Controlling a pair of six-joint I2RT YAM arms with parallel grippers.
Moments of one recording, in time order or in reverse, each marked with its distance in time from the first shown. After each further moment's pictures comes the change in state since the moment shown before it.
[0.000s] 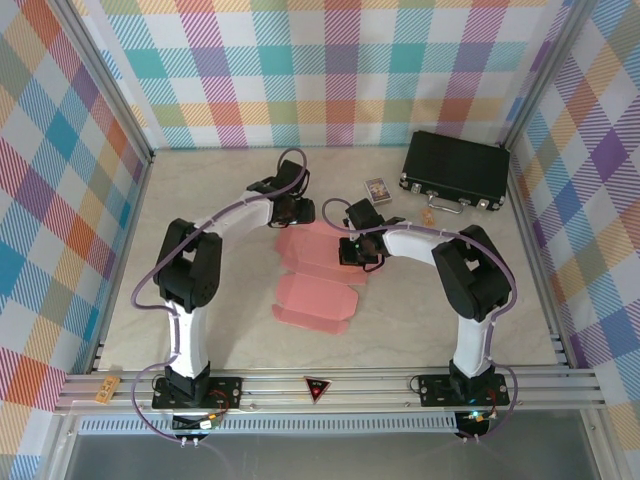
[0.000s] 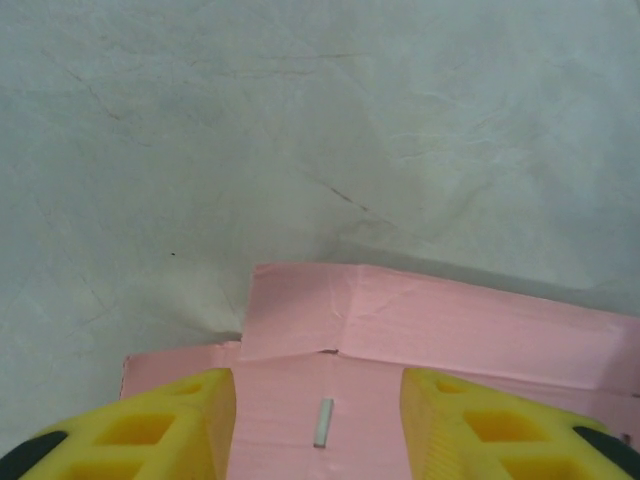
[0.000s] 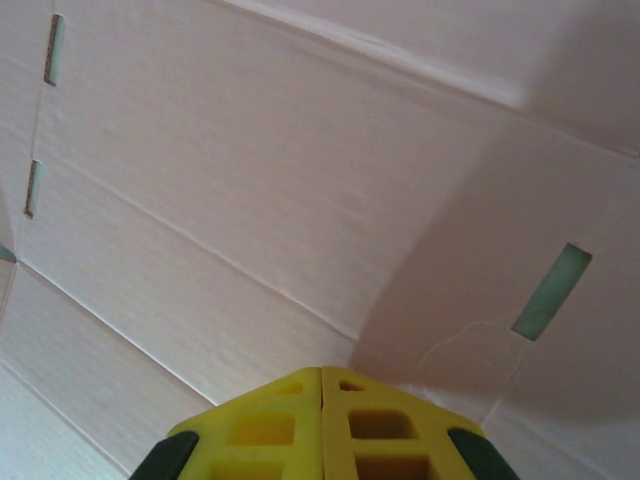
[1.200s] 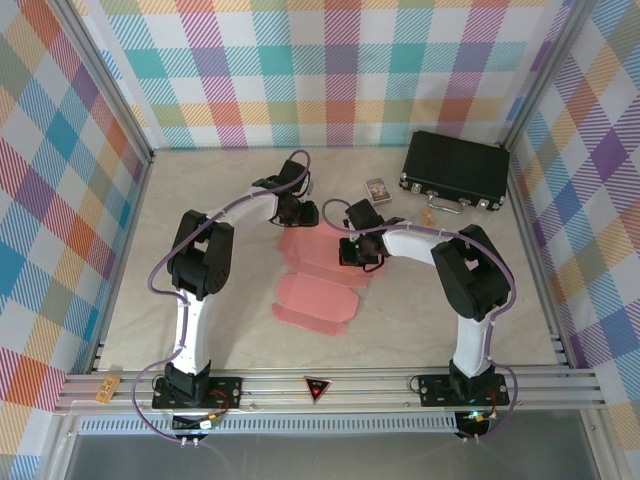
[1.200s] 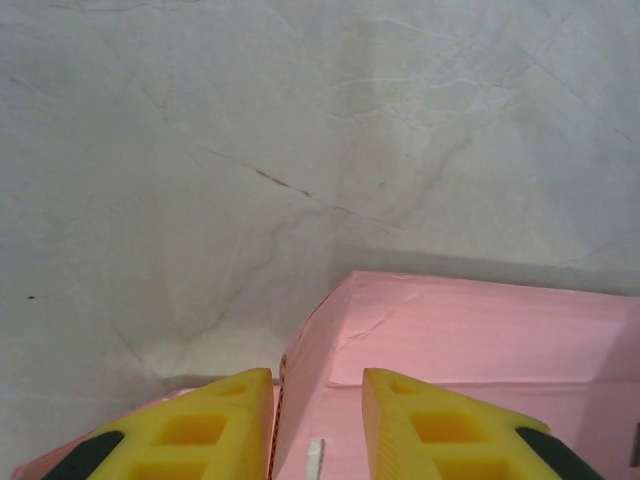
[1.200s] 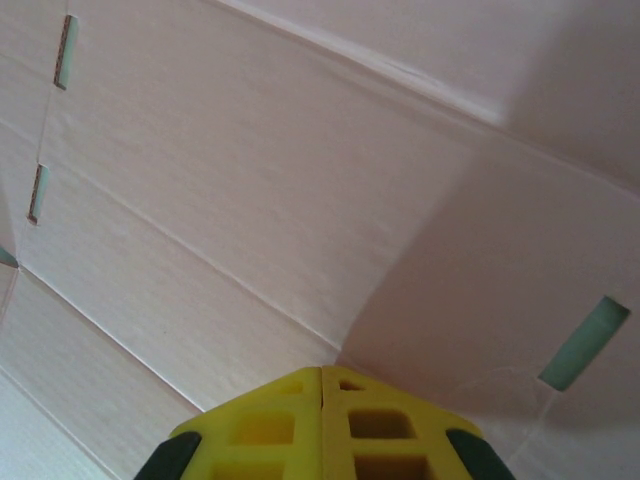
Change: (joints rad) left arm 0.028 0.126 0.097 -0.032 0.207 0.080; right arm 0.000 0.005 0.000 -0.002 0.003 0.001
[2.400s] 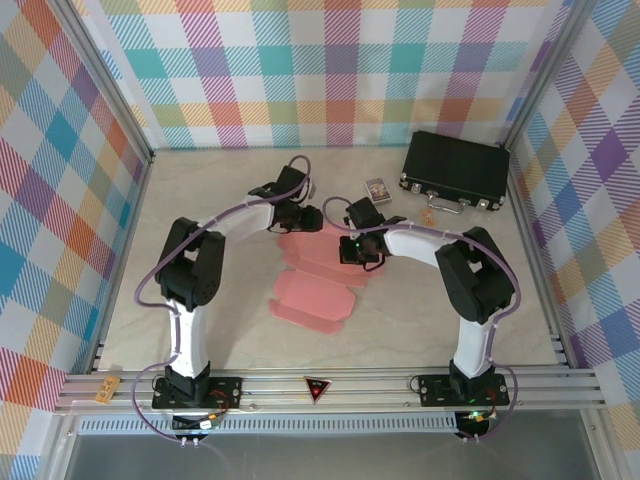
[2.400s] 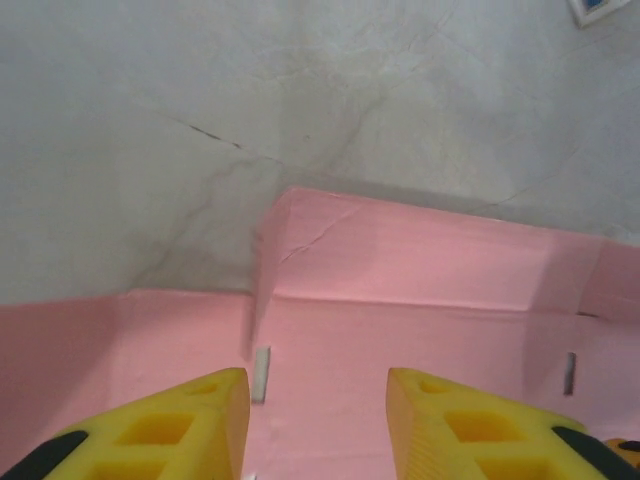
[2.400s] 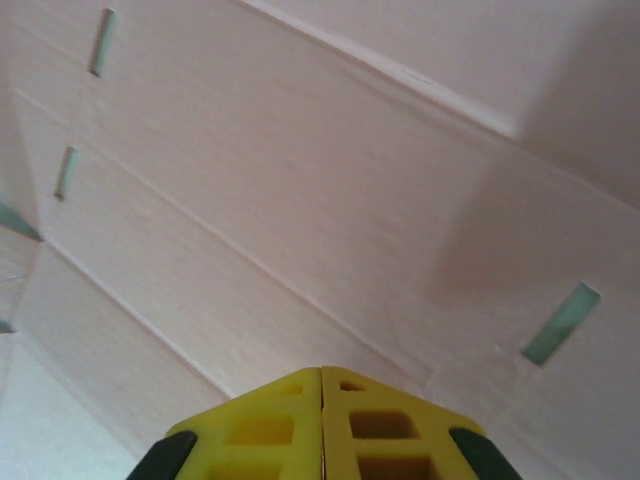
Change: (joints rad) left arm -0.041 -0.162 -0.179 0.106 -0.009 0.002; right arm -0.008 -0.052 0.000 -0.019 0.016 0.000
